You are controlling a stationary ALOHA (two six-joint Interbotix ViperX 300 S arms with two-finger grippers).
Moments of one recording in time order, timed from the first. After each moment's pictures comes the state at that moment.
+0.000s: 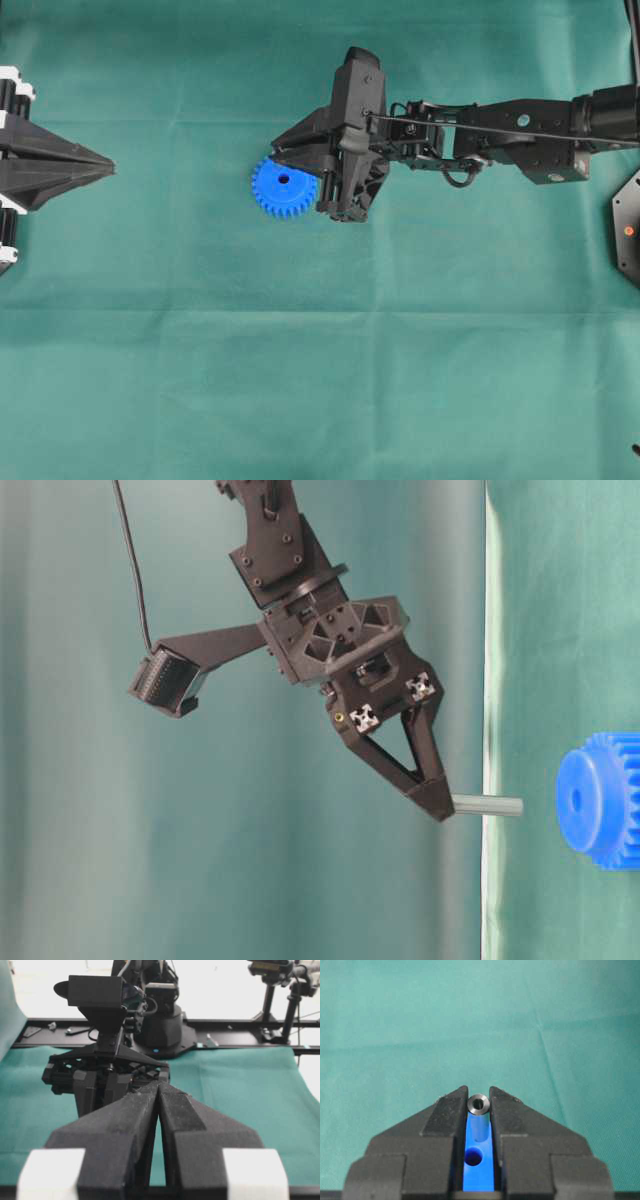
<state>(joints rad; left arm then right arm) 0.00 -0.96 1.16 0.01 -0.24 -0.01 -0.12 0.12 0.56 0.03 -0.23 -0.01</state>
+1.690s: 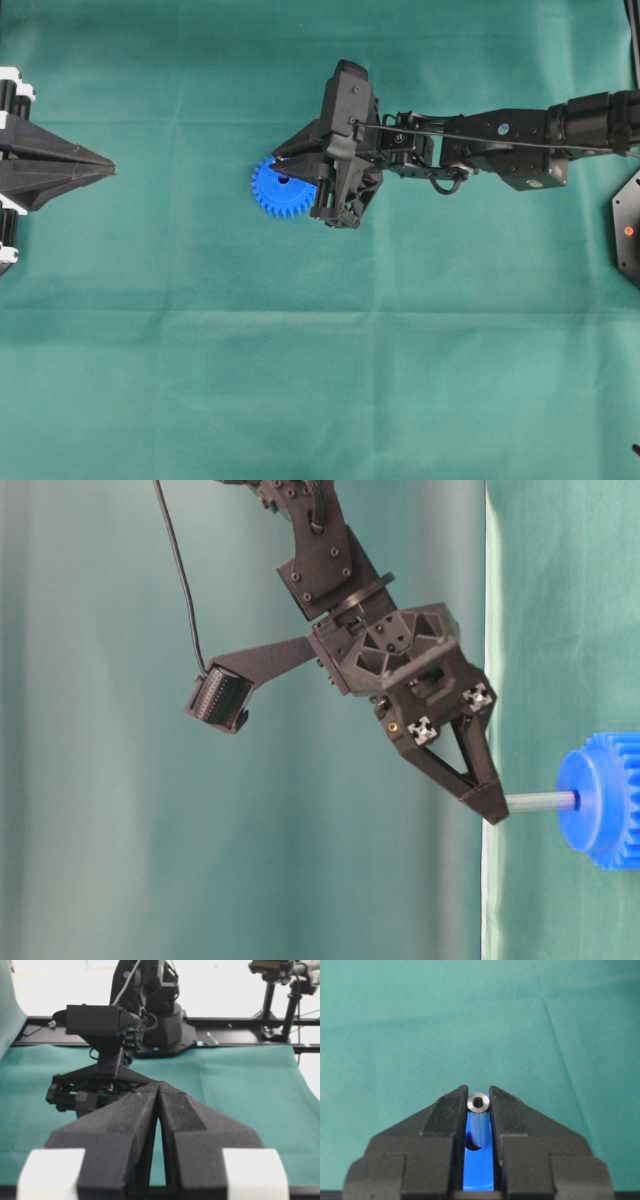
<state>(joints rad) 0.00 -0.96 1.16 0.01 -0.23 -0.01 -0.12 0.19 0.56 0.07 -0.25 -0.01</state>
